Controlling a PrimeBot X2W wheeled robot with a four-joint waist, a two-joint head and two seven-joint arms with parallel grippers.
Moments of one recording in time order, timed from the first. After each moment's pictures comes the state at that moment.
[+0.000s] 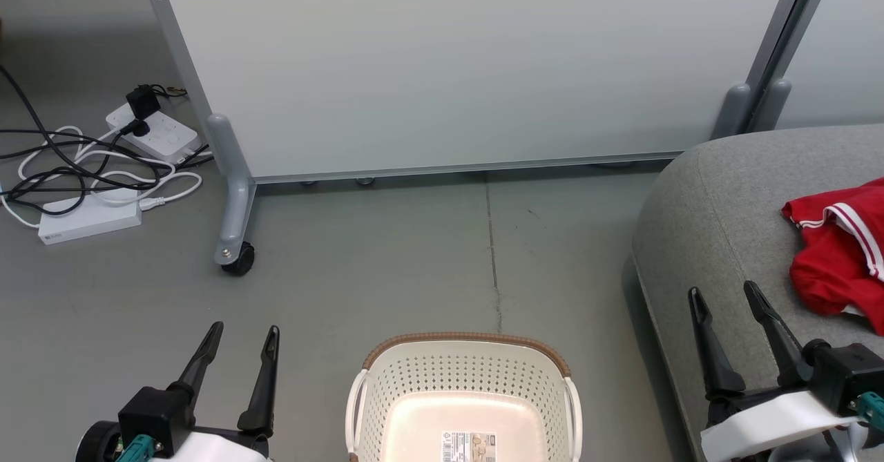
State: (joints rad) left arm 0.00 0.43 -0.47 0.06 -0.57 0.26 -0.26; right arm 0.03 -0.04 0.00 -0.01 0.18 0.13 -0.08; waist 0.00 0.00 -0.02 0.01
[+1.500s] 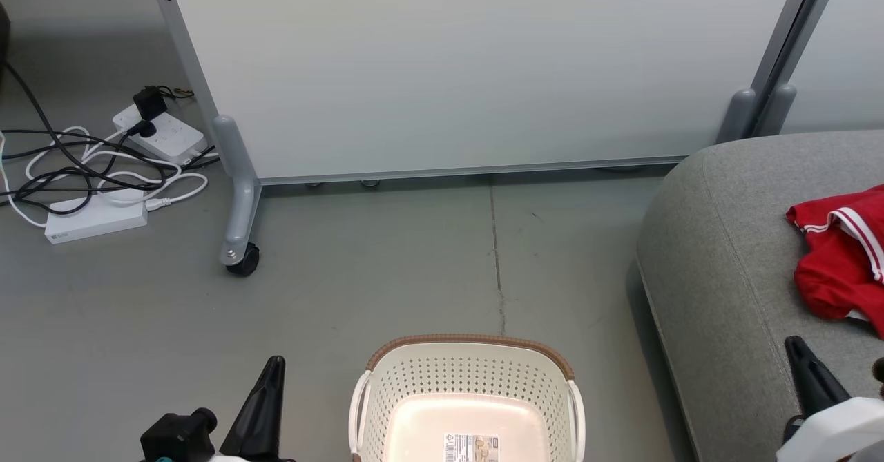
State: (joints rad) left arm 0.06 0.31 -0.43 0.10 -0.64 0.19 -0.26; right arm 0.05 -0.13 -0.12 0.15 0.32 0.13 0.08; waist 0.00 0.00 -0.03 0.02
